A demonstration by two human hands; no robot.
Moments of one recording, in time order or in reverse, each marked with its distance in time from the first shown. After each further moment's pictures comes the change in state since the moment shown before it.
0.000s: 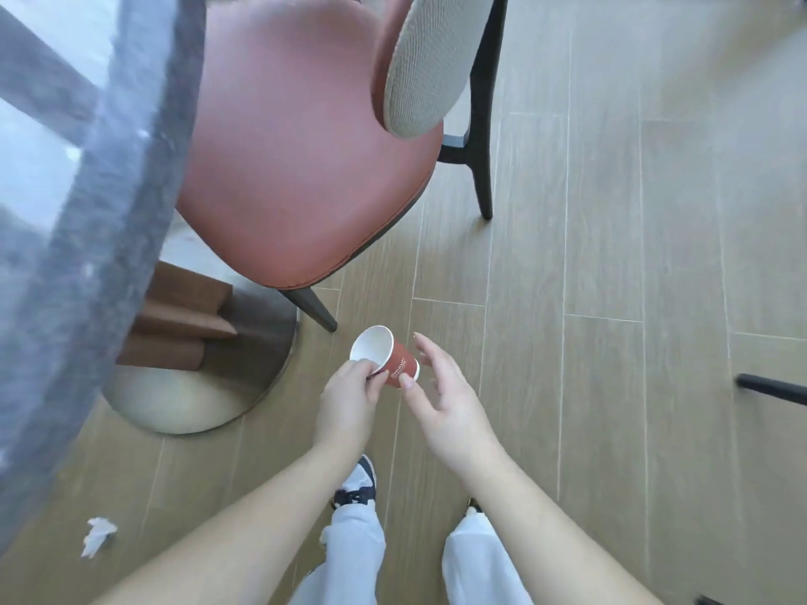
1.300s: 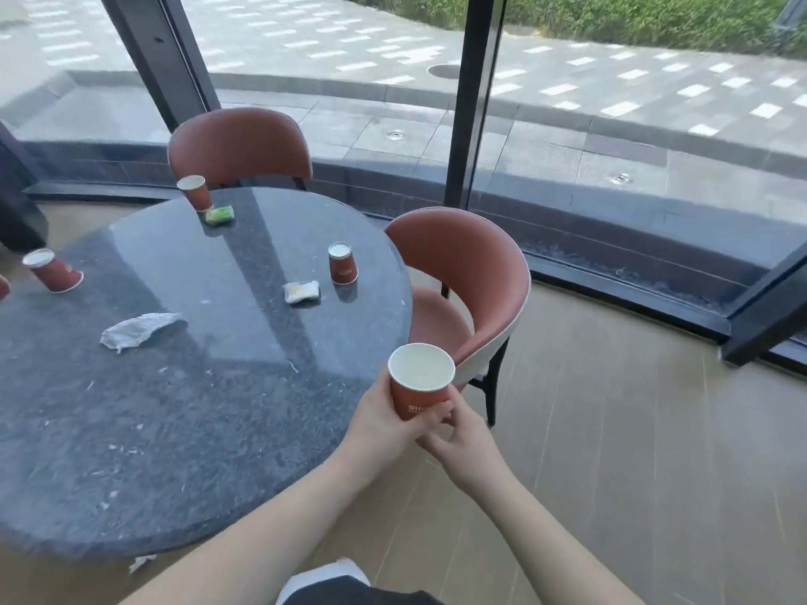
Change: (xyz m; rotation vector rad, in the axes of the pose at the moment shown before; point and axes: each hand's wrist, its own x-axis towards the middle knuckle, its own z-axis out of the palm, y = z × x) left_hand -0.217 0.279 -0.359 -0.762 0.253 0.239; right_hand -0.191 -0.394 -0.107 -0.132 -0.193 -0.506
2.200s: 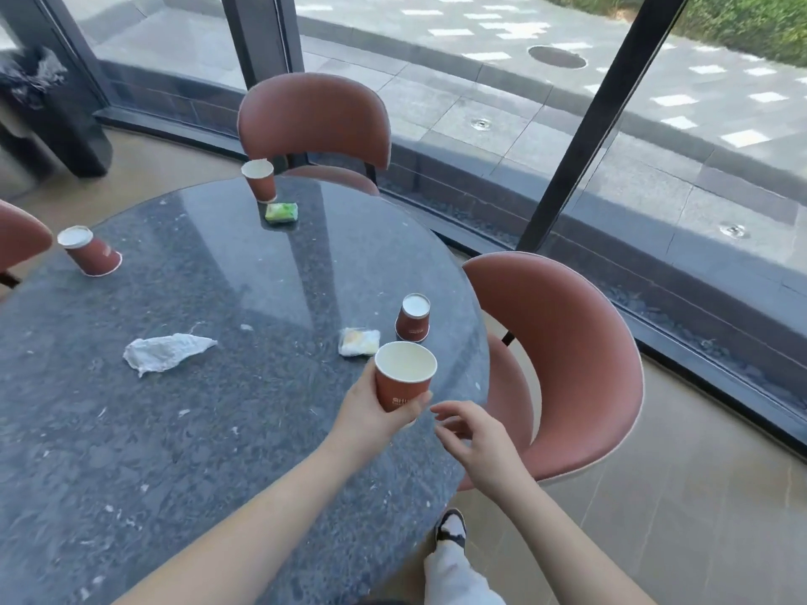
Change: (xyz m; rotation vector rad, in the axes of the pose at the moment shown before) left_hand 0.210 -0.046 -0.137 -0.011 0.239 -0.145; right_hand 0.261 0.016 0.053 -0.341 -0.214 0.007
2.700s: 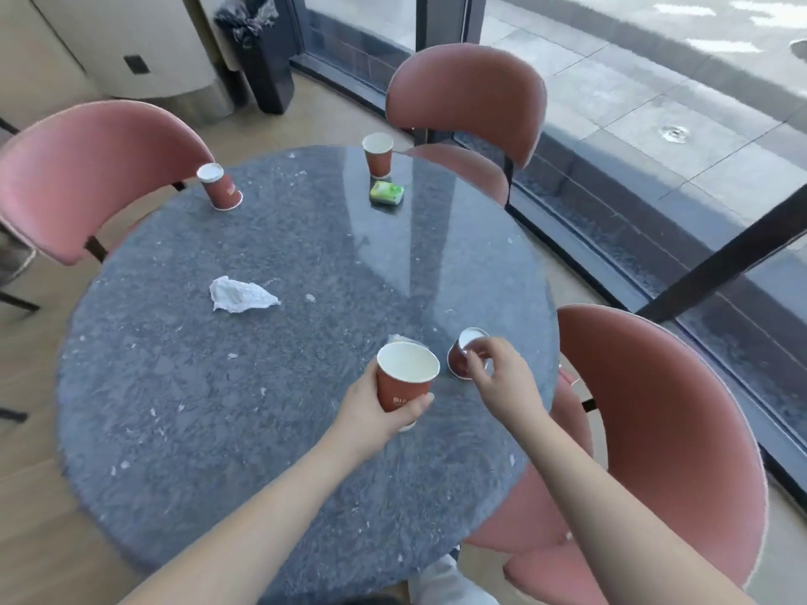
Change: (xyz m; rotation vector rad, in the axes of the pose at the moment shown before) left_hand 0.050 0.006 0.012 0.043 0.375 -0.231; right_hand 0.204 -0.004 -0.029 -0.144 -0.183 -0.220
